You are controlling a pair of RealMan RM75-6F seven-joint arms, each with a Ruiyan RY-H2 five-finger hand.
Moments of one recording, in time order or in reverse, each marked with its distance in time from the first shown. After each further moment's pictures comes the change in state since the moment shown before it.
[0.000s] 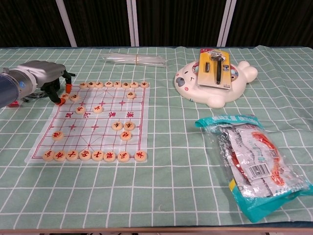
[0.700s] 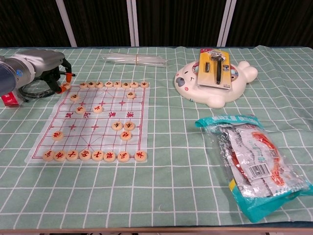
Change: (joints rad) left arm -0.005 0.065 -0.030 -0.095 0.003 0.042 0.001; right arm -0.001 -0.001 0.002 0.003 -0.004 0.005 0.010
